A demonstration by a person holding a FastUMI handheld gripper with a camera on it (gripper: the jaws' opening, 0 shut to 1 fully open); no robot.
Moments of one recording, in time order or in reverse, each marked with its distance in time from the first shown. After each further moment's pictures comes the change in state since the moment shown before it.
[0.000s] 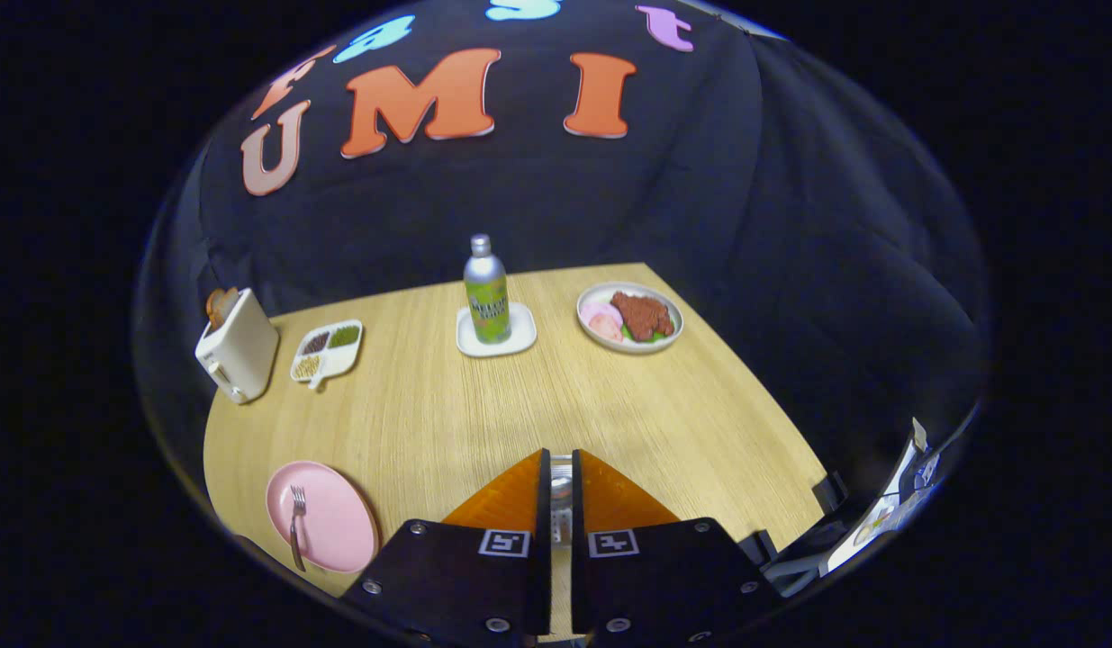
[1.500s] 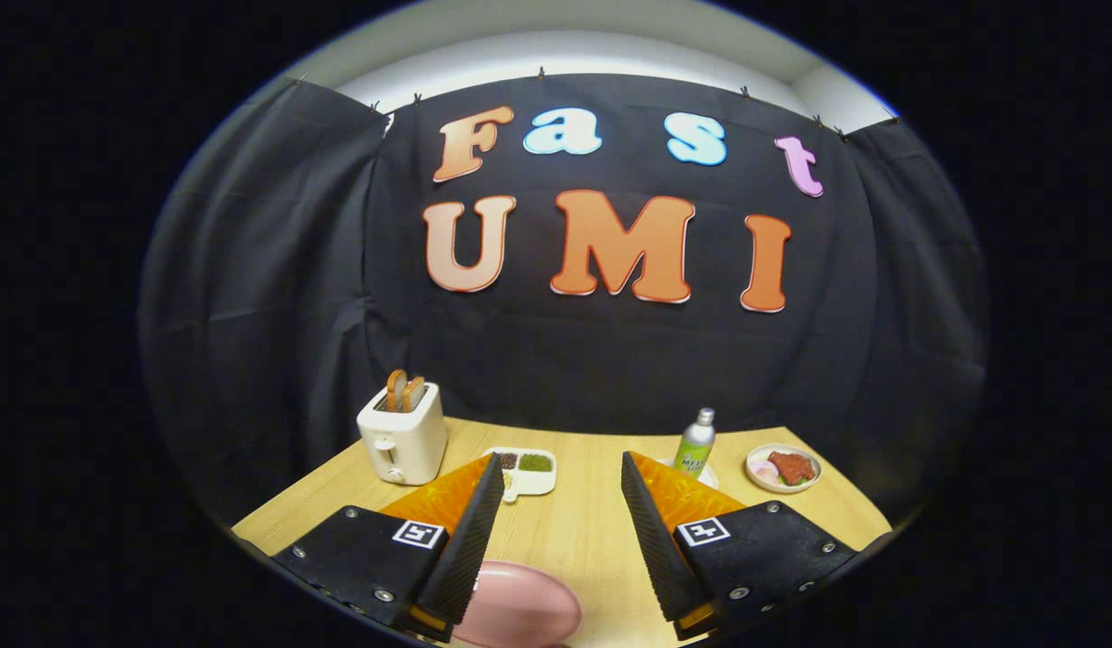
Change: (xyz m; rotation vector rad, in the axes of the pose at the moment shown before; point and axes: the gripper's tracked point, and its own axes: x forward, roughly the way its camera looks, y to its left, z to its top) arm -0.091 0.261 0.016 -0.133 -0.396 0.356
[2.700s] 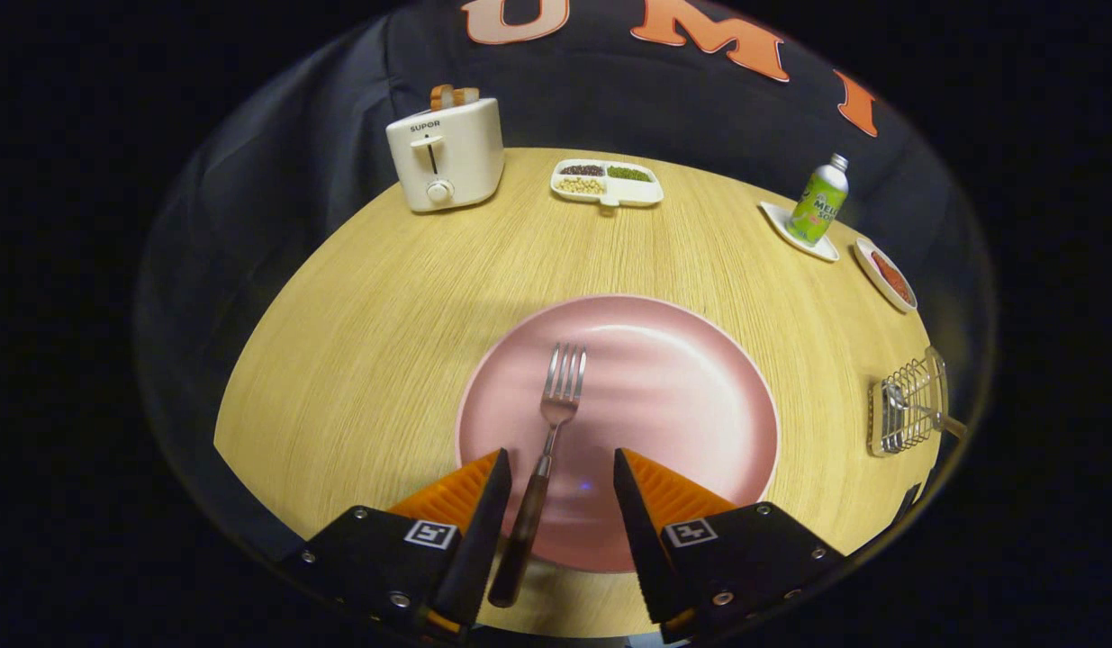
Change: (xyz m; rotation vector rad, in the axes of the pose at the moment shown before) arm -0.025 0.093 -0.257 -0.051 0.797 0.097
